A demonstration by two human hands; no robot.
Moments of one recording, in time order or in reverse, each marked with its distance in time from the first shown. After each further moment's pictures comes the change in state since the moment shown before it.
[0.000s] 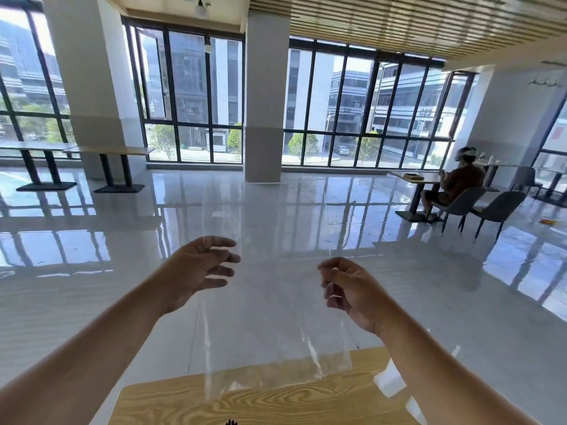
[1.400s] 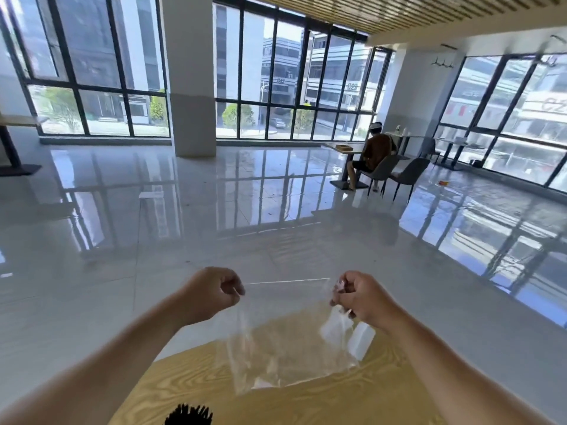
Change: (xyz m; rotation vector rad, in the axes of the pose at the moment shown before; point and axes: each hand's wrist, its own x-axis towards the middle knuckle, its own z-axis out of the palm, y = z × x) left_hand 0.025 -0.089 0.094 0.736 -0.327 0.218; right_hand -0.079 0.046 -0.109 -0.697 0.354 0.083
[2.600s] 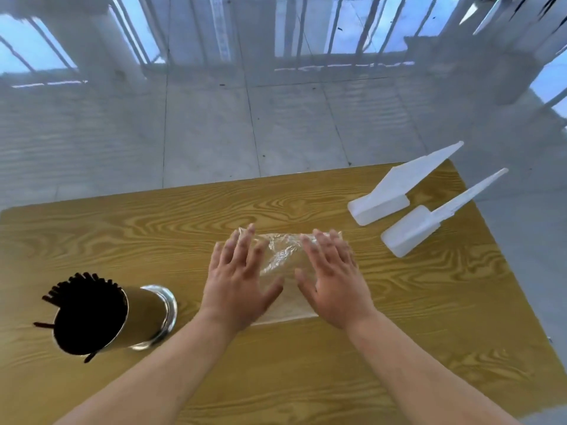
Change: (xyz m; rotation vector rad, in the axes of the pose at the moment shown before) left_hand 0.004 -0.161 0.385 0.530 0.046 -0.282; right_hand 0.068 0.334 0.151 -0.646 -0.370 -0.315
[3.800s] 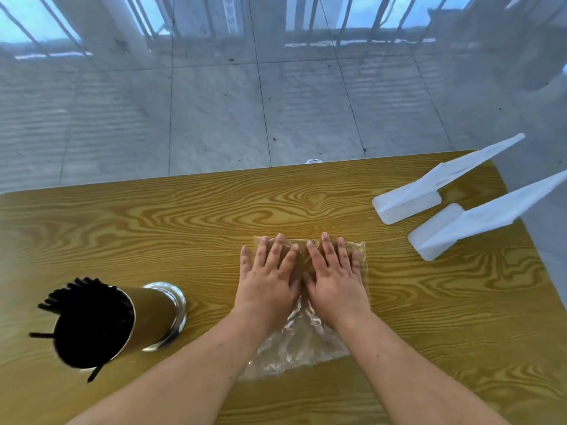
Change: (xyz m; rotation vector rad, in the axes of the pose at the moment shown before) left_hand 0.021 -0.007 0.064 0.117 -0.379 -0.107; right_hand 0.035 0.000 0.071 -0.124 -0.292 0.207
